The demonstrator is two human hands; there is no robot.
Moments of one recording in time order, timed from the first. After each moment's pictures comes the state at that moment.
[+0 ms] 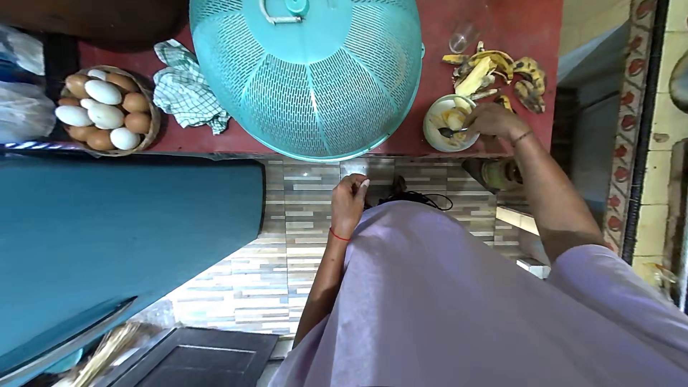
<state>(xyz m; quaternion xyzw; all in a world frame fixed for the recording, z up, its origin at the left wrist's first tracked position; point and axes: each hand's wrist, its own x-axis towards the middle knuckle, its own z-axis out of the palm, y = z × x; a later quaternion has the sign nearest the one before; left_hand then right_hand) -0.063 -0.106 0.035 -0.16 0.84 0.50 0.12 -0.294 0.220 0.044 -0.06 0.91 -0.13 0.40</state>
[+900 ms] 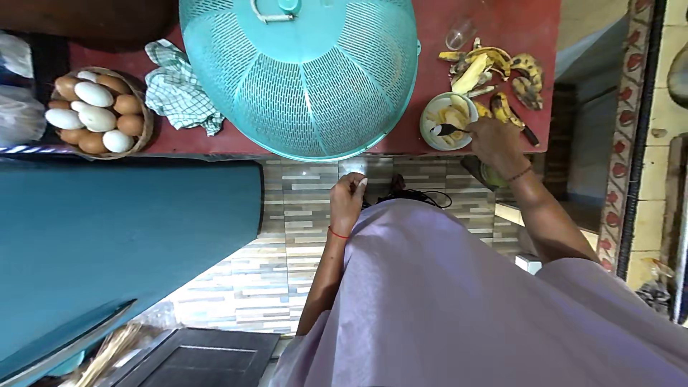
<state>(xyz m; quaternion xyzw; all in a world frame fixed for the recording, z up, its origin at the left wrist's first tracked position) -0.066 -0.103 0.026 -0.16 0.84 0.51 0.12 -0.220 0.209 0.070 -0.09 0.97 -0.04 0.23</state>
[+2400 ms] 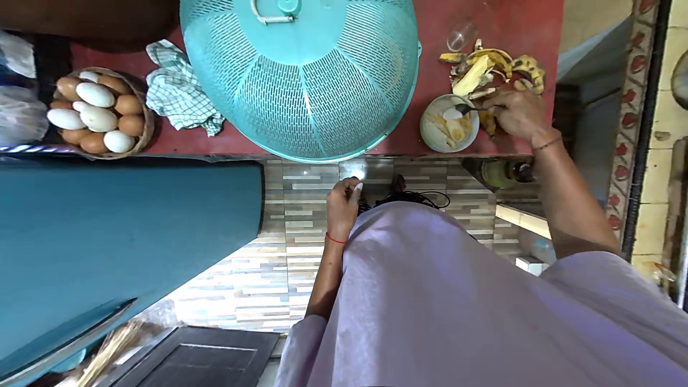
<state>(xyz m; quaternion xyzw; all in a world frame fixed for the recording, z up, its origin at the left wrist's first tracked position) -0.061 -0.105 0.026 -0.21 0.83 0.50 0.13 -0.289 0.272 0.055 -0.14 0.96 -0.15 0.19</state>
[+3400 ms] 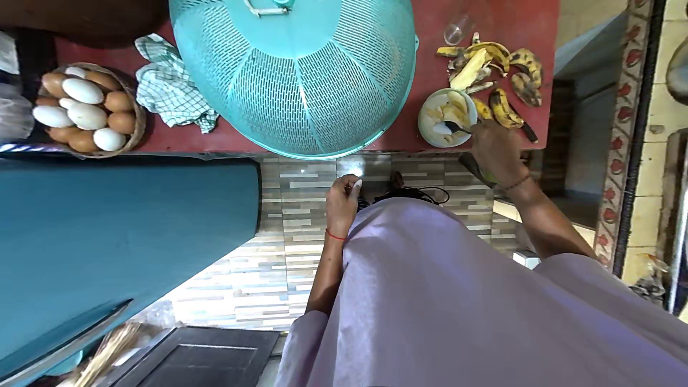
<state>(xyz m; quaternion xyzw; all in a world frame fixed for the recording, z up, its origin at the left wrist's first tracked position) -0.056 -0.104 0.022 -0.19 0.84 0.49 0.13 -0.201 0.209 0.068 -0.06 0.98 -0.04 0.19</state>
